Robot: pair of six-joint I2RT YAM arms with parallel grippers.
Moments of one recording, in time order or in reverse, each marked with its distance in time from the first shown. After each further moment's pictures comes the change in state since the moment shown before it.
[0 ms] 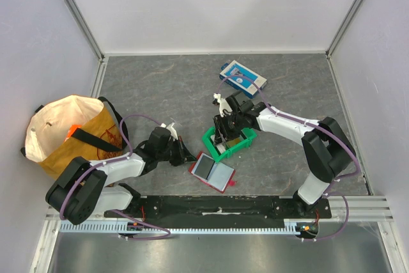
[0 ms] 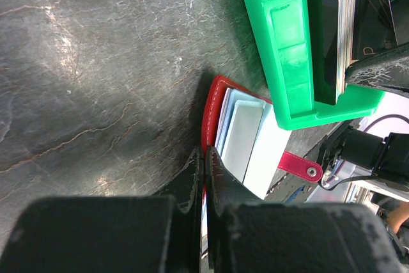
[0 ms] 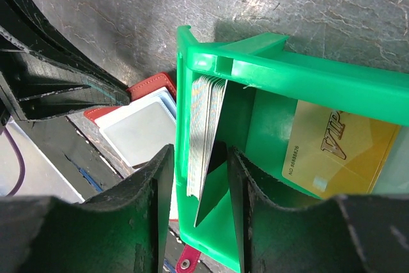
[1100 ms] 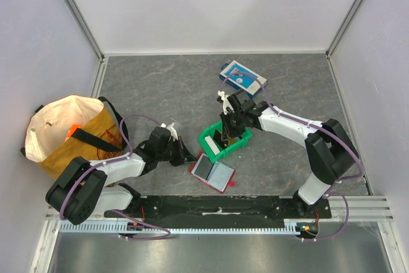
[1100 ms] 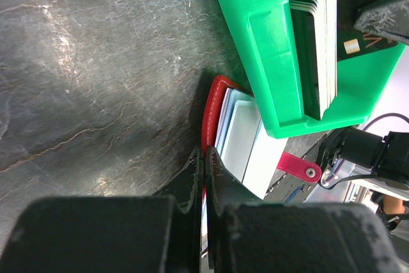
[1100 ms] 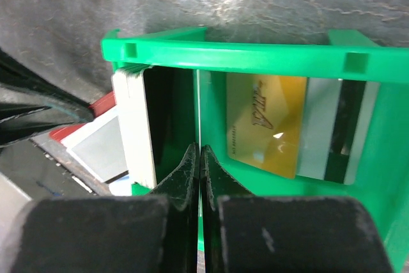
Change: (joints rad) left arm 0.000 0.000 0.000 0.000 0.004 0.000; right arm -0.011 -0.025 0.002 -0.023 0.121 0.012
